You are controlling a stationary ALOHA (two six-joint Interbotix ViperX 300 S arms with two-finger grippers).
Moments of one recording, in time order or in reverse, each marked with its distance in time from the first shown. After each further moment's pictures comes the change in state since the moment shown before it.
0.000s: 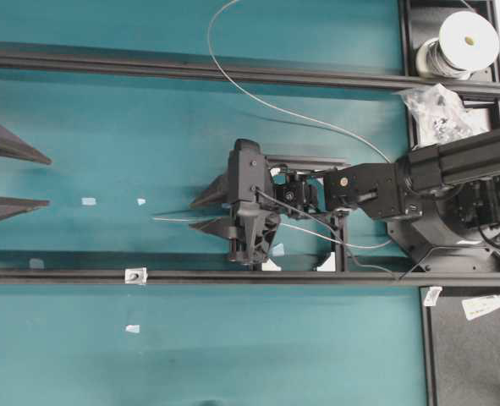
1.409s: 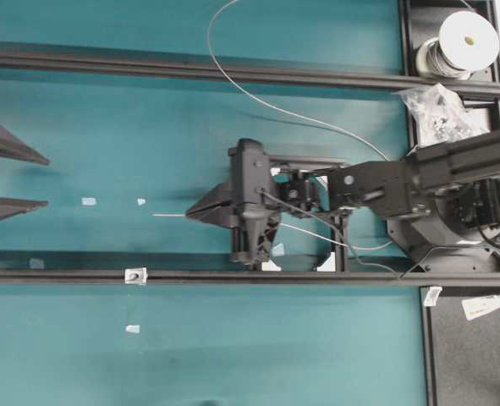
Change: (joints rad) left arm 0.002 -0.002 0.000 -0.002 0.043 -0.003; right arm 0.000 -0.061 0.005 -0.009 0.002 -0.046
